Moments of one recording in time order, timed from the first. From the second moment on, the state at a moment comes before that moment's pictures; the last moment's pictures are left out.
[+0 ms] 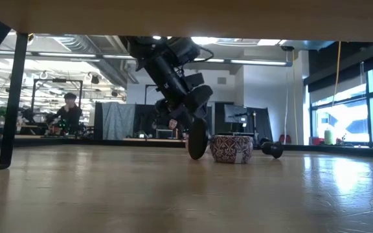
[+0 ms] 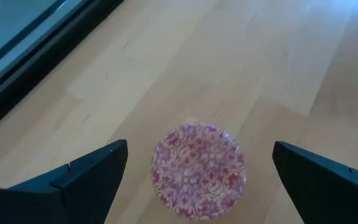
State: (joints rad) left arm 0.33 1.94 1.24 -0.08 -0.19 -0.18; right arm 0.25 1.61 1.81 -1.35 0.54 0.88
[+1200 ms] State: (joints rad) left arm 0.27 2.03 1.24 0.04 -0.04 -0.13; right arm 0.28 1.61 1.81 -1.37 0.51 0.91
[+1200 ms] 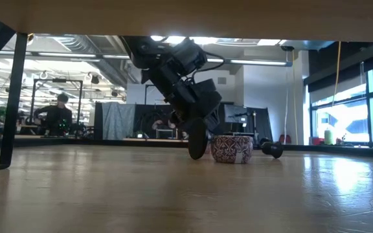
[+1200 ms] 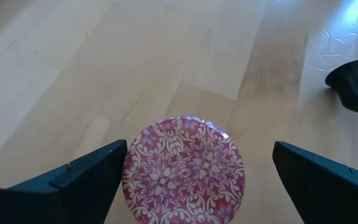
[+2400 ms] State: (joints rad) left arm 0.26 2.03 1.24 0.02 -0.05 -0.24; right arm 0.28 1.61 1.81 -1.34 0.52 0.92
